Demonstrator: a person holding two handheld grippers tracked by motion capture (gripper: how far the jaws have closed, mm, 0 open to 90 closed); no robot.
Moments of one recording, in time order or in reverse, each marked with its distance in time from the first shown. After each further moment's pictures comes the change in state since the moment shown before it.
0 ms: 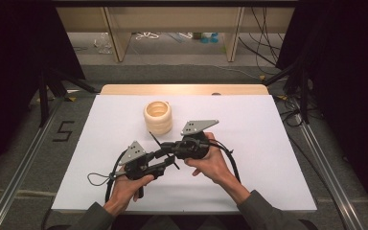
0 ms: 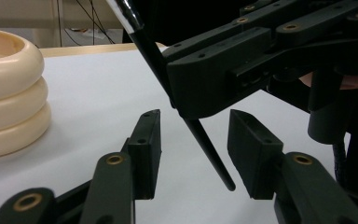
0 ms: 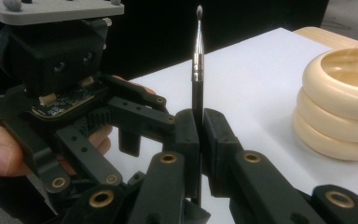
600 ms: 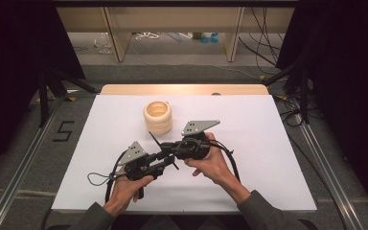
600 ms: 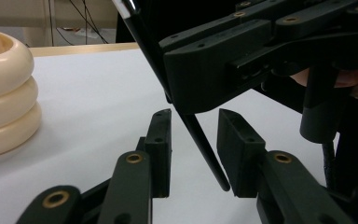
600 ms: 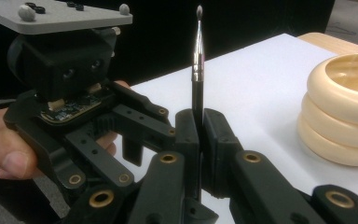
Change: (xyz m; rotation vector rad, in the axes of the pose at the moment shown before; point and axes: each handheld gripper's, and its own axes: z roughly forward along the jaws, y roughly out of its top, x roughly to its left) left arm -0.001 0.000 -0.001 -0.003 -0.027 0.000; right arm 0.001 0.000 -0.002 -0.019 0.017 0.002
